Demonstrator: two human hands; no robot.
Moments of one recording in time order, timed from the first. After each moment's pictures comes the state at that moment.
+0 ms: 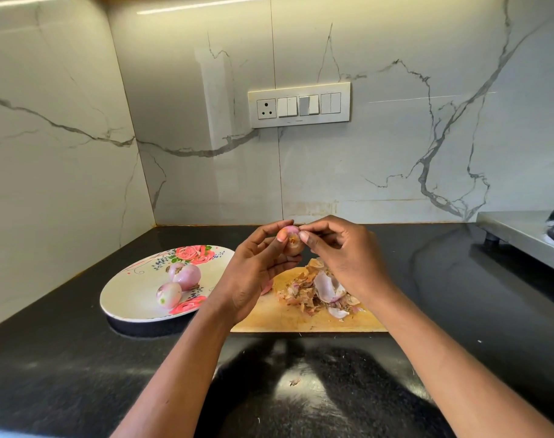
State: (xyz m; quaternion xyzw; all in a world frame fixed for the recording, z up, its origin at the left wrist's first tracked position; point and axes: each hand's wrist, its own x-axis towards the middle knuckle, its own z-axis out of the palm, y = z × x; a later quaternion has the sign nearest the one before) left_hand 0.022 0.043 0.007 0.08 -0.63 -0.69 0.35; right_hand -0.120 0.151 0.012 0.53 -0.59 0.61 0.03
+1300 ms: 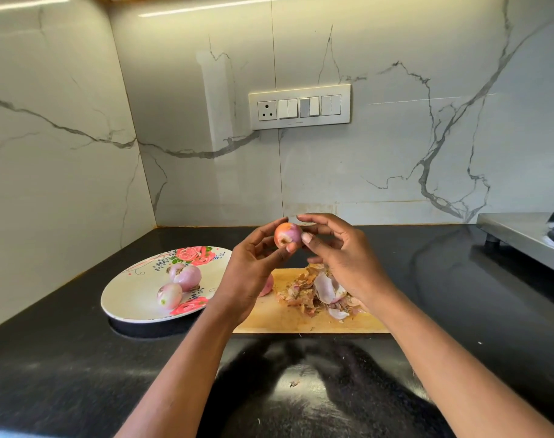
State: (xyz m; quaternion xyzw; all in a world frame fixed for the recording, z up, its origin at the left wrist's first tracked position) left_hand 0.022 0.042 0.005 0.11 -0.69 -0.60 0.39; right_hand -0.122 0.144 0.009 0.52 -0.54 0.65 -0.11
